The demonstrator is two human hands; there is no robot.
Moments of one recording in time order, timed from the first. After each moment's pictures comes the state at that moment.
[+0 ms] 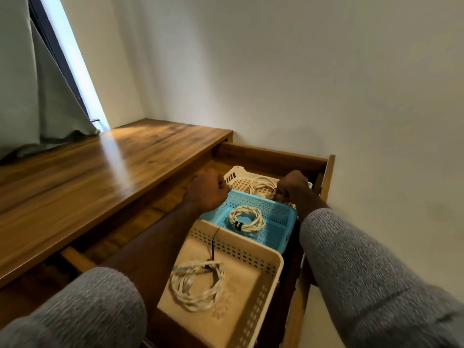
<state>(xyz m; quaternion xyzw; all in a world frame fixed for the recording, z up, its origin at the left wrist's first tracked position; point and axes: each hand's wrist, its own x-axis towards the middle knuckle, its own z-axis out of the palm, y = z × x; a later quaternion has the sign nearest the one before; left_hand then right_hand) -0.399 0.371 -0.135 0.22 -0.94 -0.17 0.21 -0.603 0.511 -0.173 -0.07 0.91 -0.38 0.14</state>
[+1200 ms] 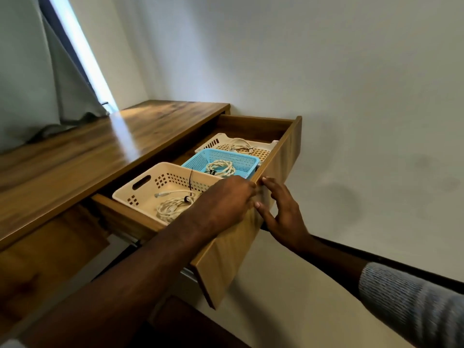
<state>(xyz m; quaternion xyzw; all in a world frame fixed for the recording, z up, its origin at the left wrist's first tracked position) -0.280 0.535 -0.134 0.06 -1.00 0.02 0.07 -0.410 0.637 -0.274 -0.44 0.70 -0.55 -0.10</state>
